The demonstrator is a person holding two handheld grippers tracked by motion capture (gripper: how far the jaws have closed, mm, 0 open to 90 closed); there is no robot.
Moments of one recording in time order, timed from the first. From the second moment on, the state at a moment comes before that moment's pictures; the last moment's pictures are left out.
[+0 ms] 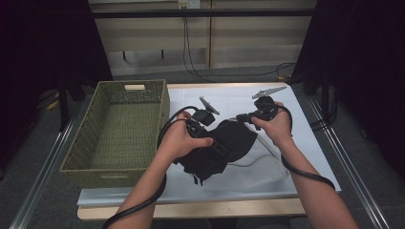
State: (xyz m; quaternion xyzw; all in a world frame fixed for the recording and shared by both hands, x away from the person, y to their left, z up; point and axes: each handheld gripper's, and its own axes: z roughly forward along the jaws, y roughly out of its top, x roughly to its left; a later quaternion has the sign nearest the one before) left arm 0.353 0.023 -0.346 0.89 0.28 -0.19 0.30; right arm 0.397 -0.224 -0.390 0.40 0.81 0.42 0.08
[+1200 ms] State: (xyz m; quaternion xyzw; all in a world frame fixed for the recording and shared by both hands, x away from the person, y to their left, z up) left arm 0.346 -0.004 -0.383 0.89 0.28 -0.20 0.30; right arm 0.393 -0.221 -0.382 0.39 0.81 0.43 0.08
